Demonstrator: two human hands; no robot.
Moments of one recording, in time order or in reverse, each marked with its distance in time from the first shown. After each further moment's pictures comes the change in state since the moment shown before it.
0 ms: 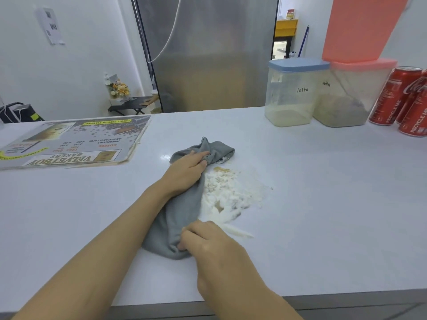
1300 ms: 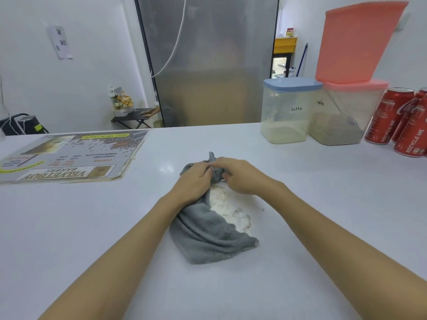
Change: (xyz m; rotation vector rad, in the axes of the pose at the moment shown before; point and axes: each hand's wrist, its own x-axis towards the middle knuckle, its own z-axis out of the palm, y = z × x) left_hand 0.018 0.040 0.015 -0.100 0.099 0.004; right_hand 0.135 0.143 -0.033 0.067 -0.464 0.202
